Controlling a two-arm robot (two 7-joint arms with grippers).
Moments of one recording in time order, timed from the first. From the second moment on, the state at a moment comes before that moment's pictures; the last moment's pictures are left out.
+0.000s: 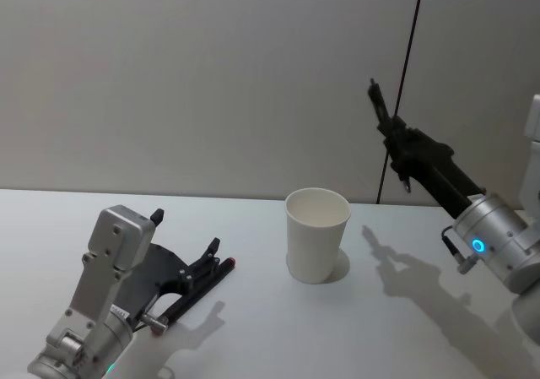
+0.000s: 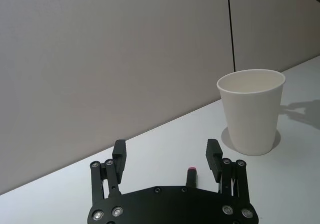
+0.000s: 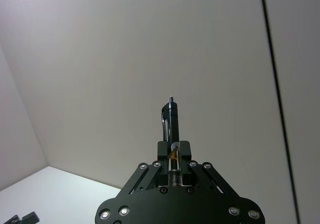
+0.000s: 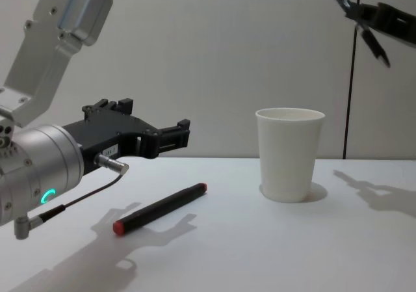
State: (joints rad) left arm -0.24 0.38 0.45 -1.63 -0.20 0.01 -0.01; right arm 0.47 0.20 -0.10 -1.34 0.58 0.09 0.49
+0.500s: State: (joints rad) left arm -0.24 0.38 0.45 -1.63 -0.20 0.01 -0.01; right arm 0.49 0.17 -0.14 -1.27 0.58 -0.01 0.55
